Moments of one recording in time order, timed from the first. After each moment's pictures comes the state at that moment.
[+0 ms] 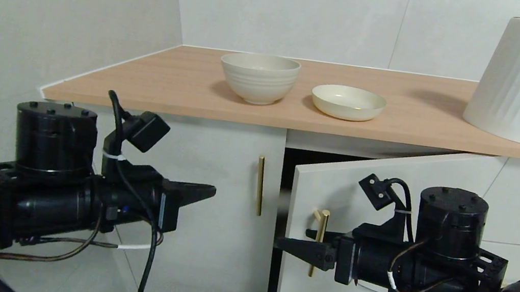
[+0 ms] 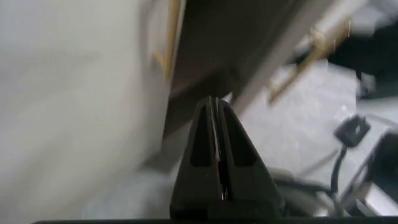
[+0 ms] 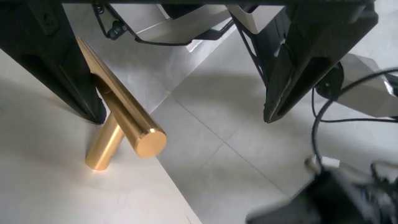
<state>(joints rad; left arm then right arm) -0.38 1.60 -0.65 -0.61 -0.41 -0.13 0.71 1.81 -0.65 -0.95 0.50 0.47</state>
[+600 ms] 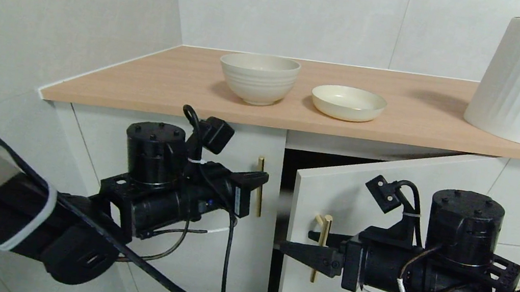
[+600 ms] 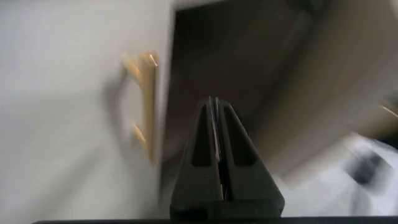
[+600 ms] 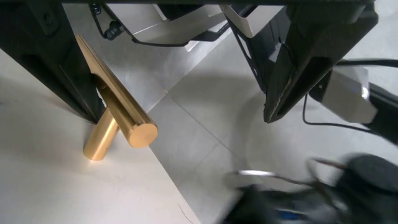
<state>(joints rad) -0.54 1.92 -0.76 -1.01 -0.21 -0.18 0.71 1.77 -0.61 -0.95 0.50 0.47</state>
